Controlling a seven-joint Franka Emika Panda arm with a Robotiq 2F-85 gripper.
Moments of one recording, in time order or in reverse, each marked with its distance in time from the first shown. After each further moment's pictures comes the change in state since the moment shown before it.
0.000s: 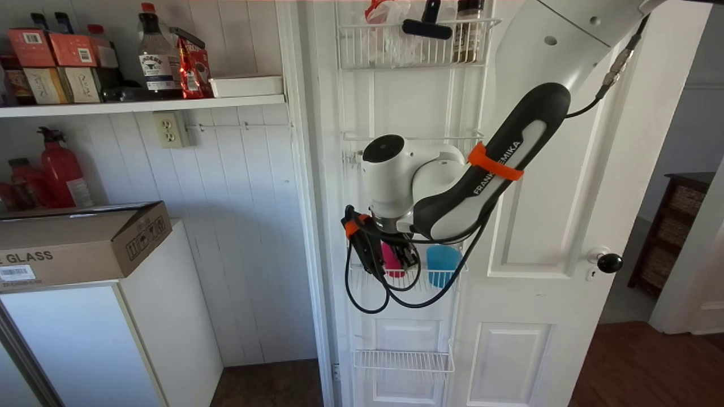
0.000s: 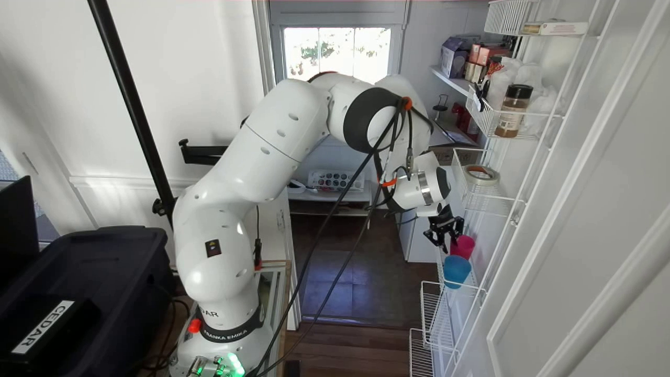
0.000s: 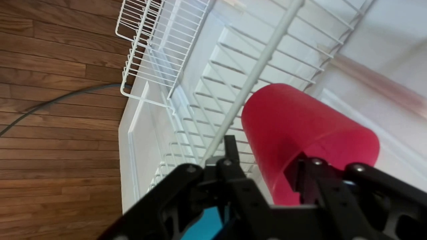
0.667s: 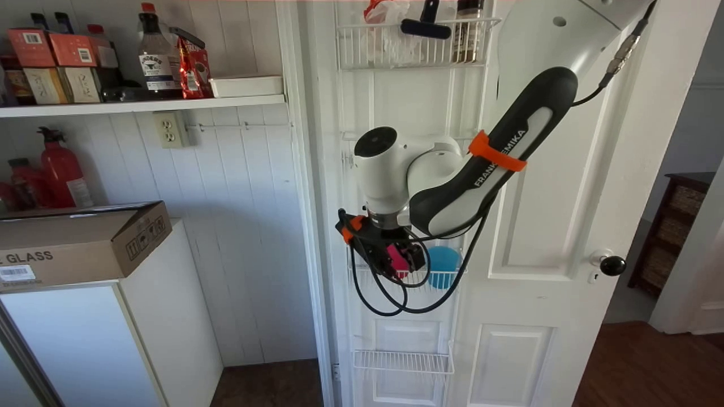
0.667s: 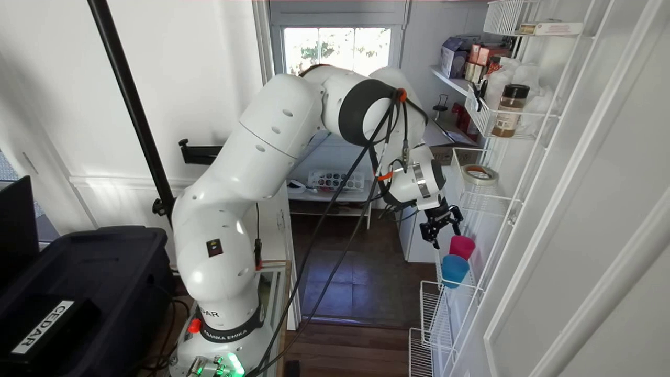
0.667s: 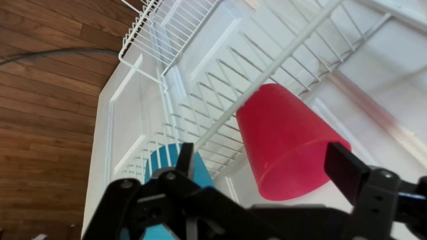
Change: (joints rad) arm 0.022 -0.045 0.016 -0.025 -0.020 -0.060 -0.189
